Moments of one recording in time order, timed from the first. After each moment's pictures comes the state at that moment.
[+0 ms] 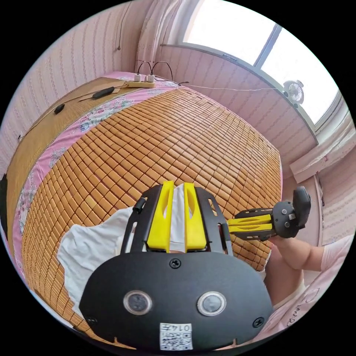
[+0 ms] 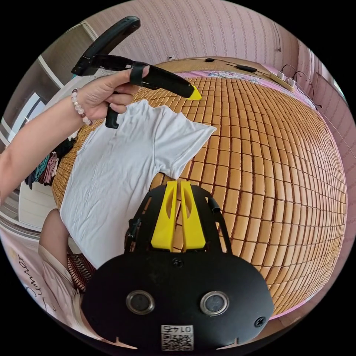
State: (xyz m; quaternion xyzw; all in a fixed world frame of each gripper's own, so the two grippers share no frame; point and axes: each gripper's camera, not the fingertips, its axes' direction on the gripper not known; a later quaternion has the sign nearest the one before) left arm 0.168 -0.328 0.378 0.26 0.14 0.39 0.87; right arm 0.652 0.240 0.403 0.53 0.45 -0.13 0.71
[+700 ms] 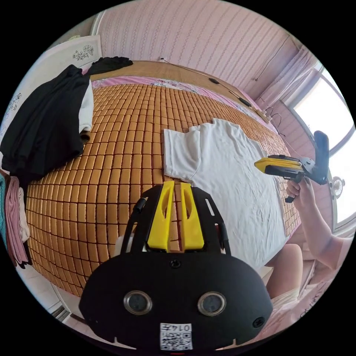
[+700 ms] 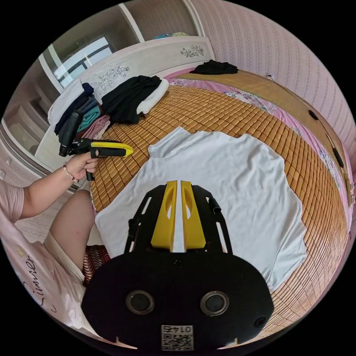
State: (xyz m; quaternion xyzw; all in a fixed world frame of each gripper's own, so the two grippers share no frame) left arm -0.350 -0.086 0.449 0.30 0.15 -0.01 0.94; right arm 0.403 0.017 0.559 0.35 0.50 -0.35 0.71
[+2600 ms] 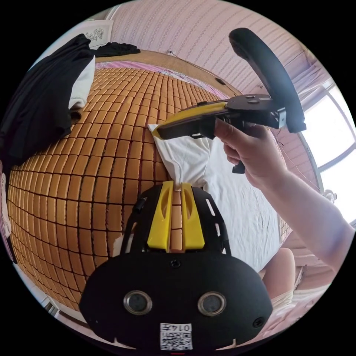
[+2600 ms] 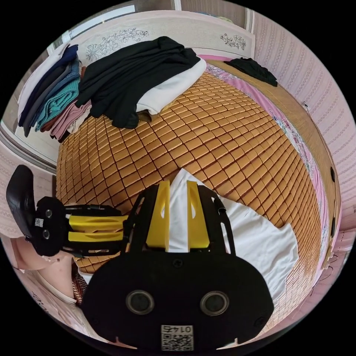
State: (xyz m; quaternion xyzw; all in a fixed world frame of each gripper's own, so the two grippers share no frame) left arm -0.443 -0.095 0.416 0.28 0.20 -0.04 0.94; right arm 0.225 -0.275 0.673 0.26 0.61 -0.35 0.66
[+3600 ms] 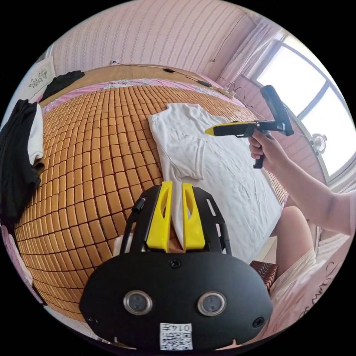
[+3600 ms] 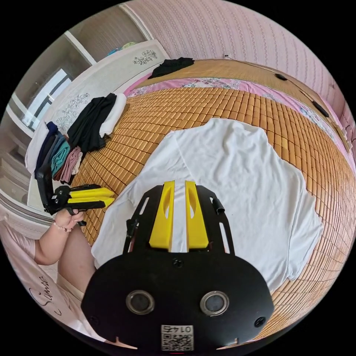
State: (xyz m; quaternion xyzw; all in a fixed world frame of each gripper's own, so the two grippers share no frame) left arm -0.324 -0.087 0.427 0.30 0.18 0.14 0.93; right arm 0.380 -0.063 0.505 0.44 0.45 -0.24 0.73
